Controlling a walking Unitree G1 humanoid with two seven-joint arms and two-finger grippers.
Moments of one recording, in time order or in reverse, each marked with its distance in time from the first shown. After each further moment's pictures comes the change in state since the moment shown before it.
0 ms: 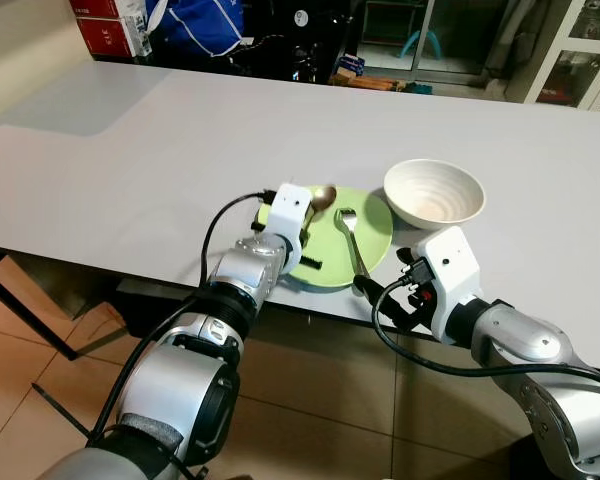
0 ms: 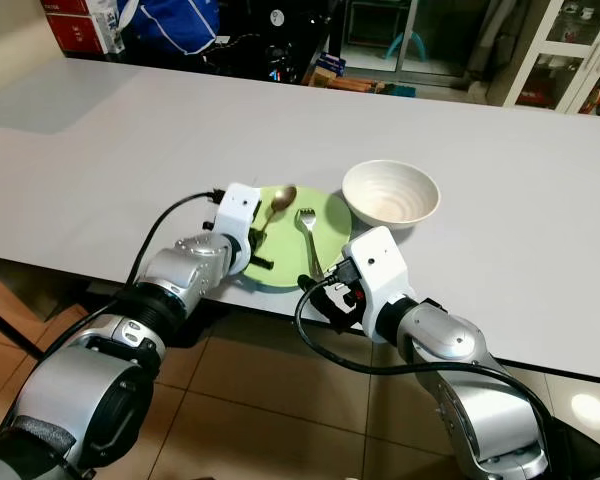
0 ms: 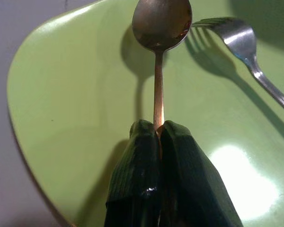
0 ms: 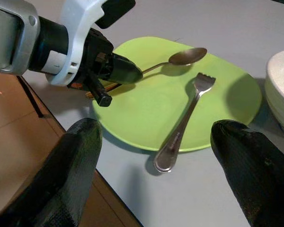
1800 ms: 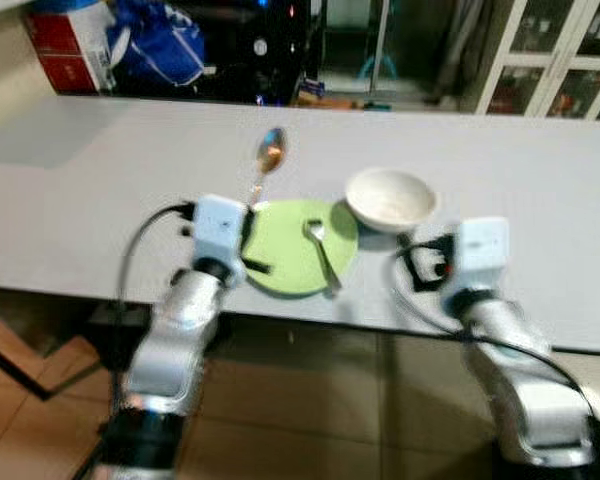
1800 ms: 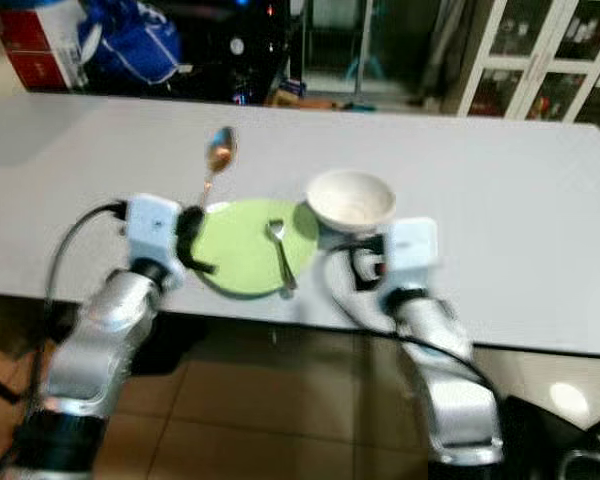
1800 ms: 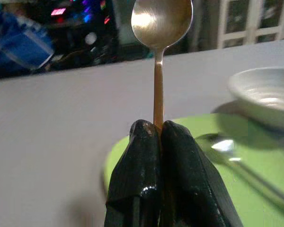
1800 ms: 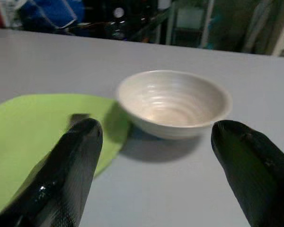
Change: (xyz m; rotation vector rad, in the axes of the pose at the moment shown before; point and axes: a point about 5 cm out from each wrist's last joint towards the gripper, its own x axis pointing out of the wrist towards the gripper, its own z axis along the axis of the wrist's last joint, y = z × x) left arm -0.090 0.040 -0.026 0.029 -0.480 0.189; right arm 0.020 -0.018 -0.010 0.131 -0.153 -0.415
